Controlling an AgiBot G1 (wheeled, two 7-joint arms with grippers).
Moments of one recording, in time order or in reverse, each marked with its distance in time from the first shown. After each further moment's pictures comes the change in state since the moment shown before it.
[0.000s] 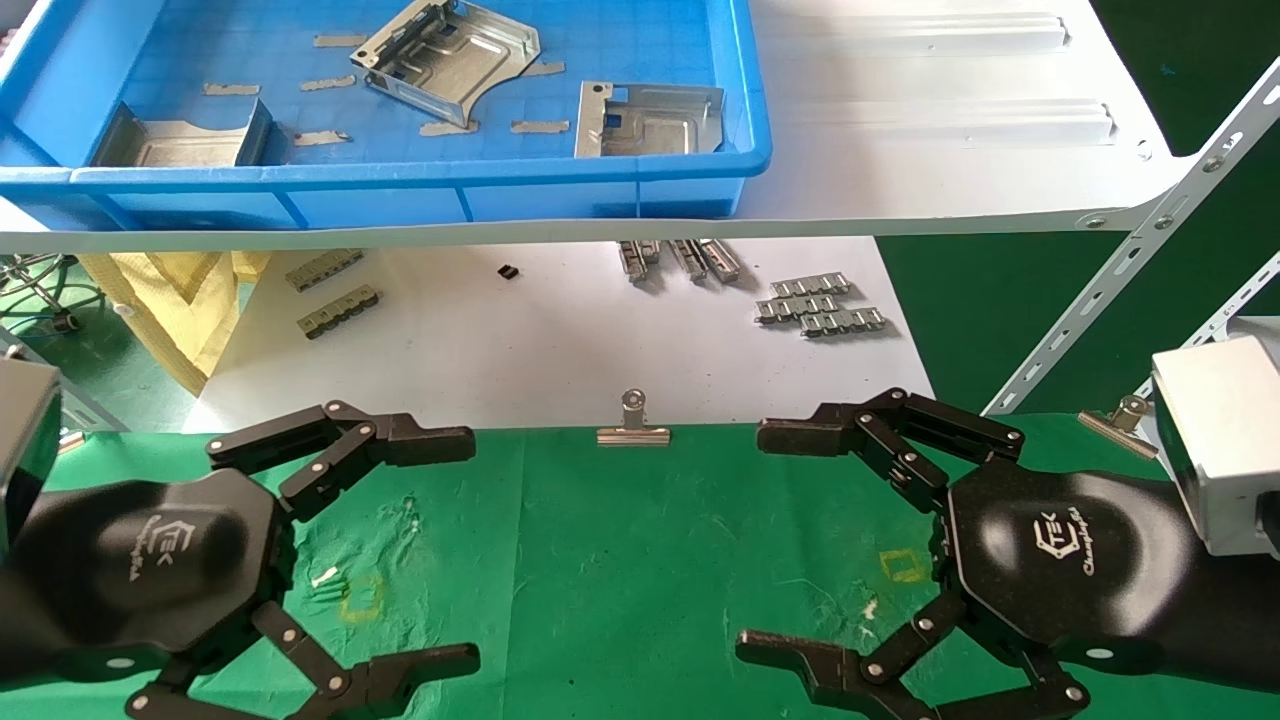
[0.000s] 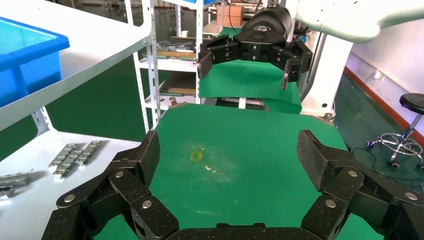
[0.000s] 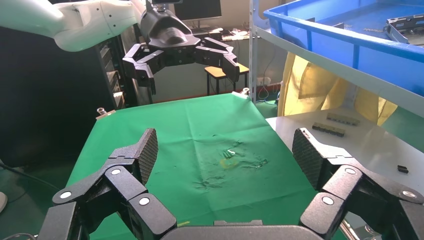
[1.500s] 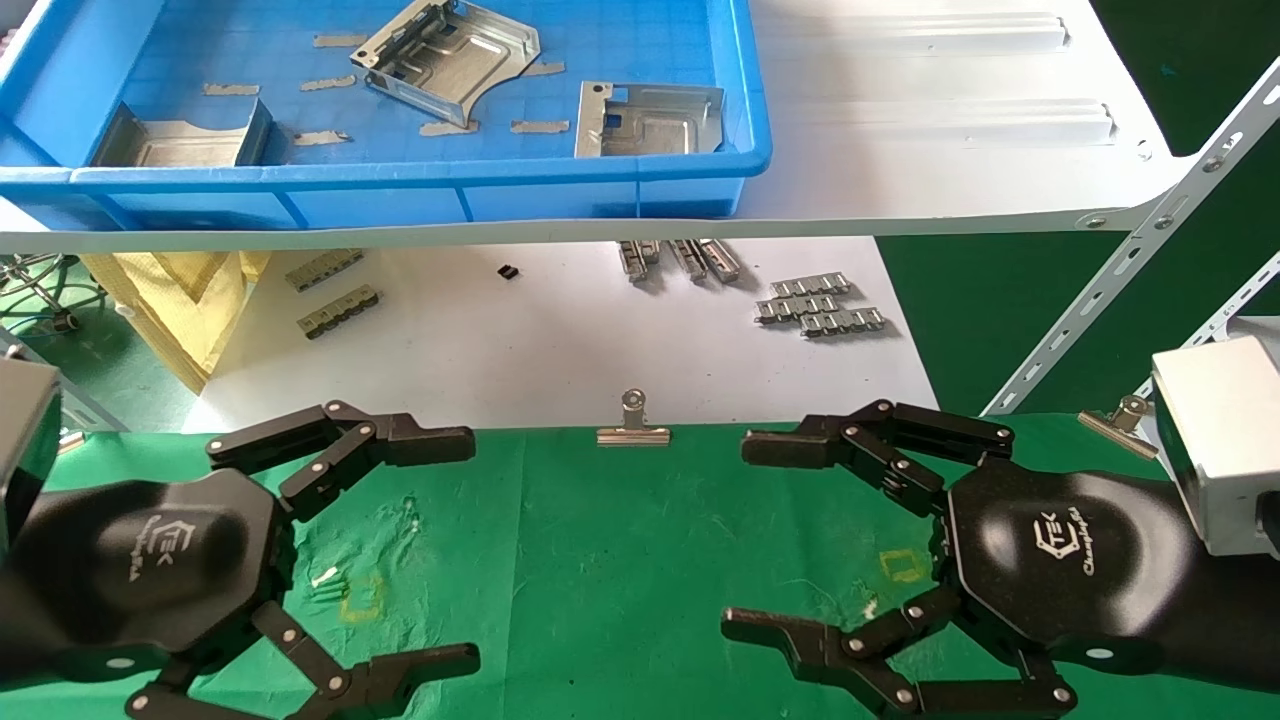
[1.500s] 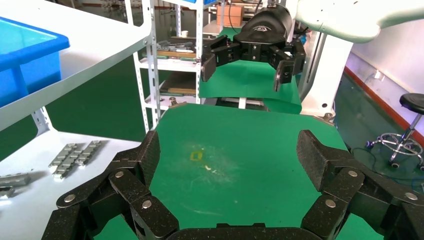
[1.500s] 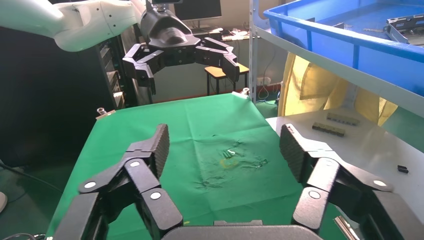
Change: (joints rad) left arm 0.000 0.000 0.000 0.000 0.000 0.000 0.000; right arm 0.000 0.000 0.000 0.000 0.000 0.000 0.000
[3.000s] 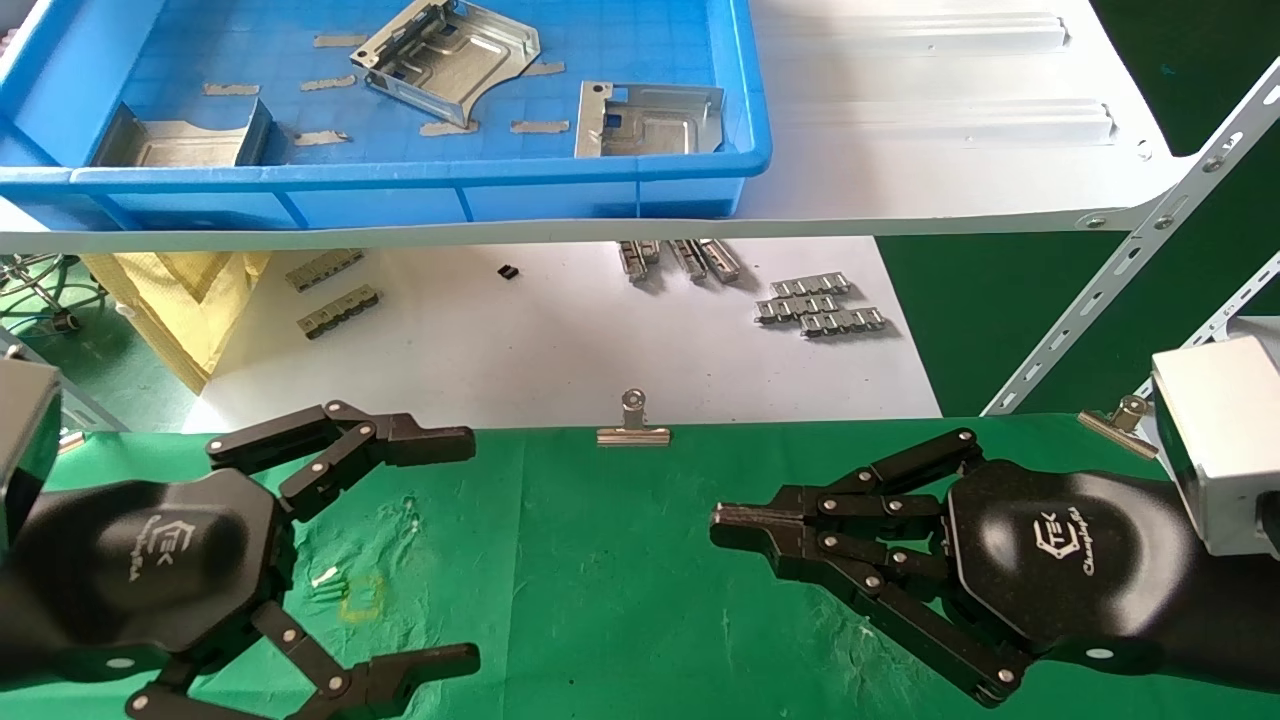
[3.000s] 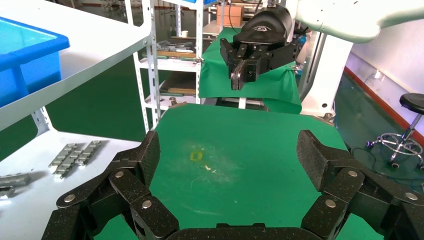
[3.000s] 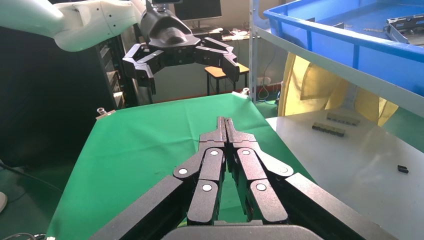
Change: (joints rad) left arm 0.000 0.000 0.000 0.000 0.000 0.000 0.000; right arm 0.000 0.000 0.000 0.000 0.000 0.000 0.000
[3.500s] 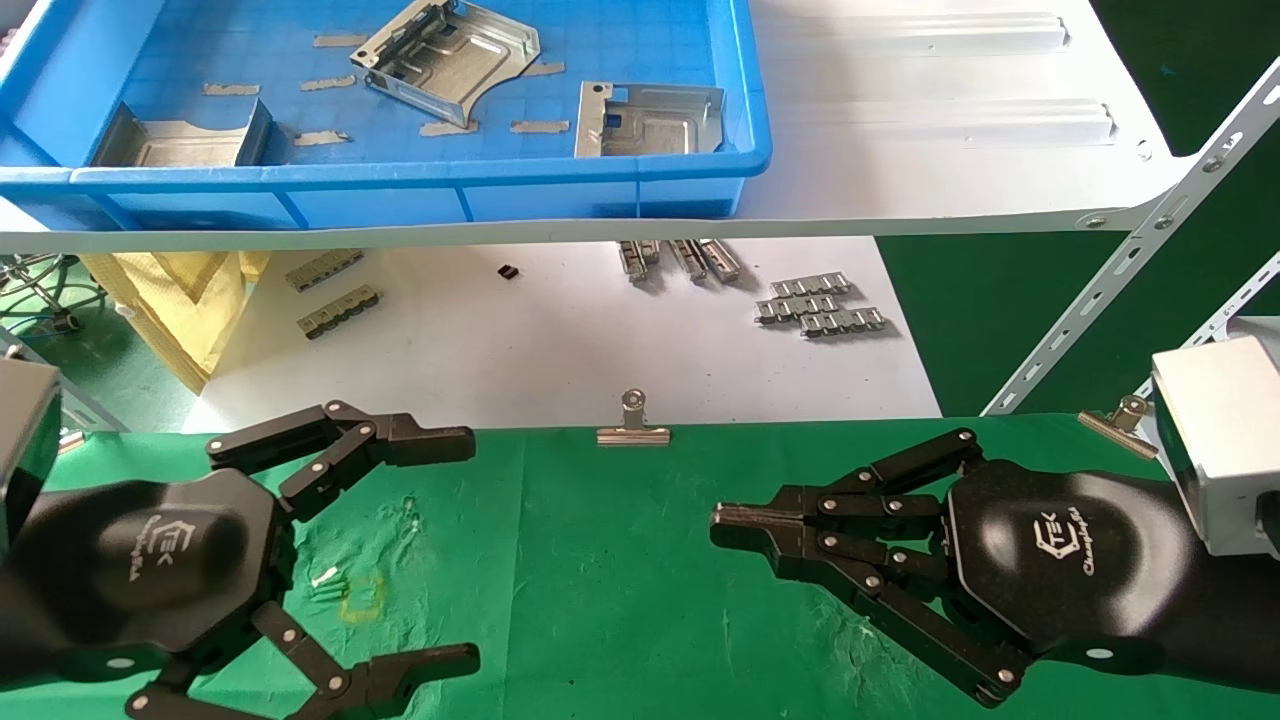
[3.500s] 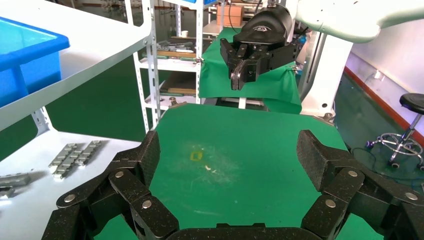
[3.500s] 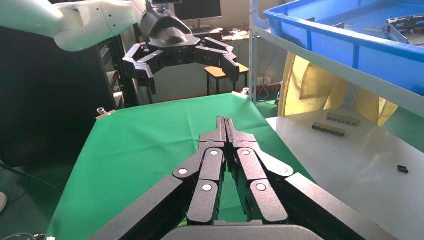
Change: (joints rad) left arm 0.000 0.000 0.000 0.000 0.000 0.000 0.000; right arm 0.000 0.000 0.000 0.000 0.000 0.000 0.000
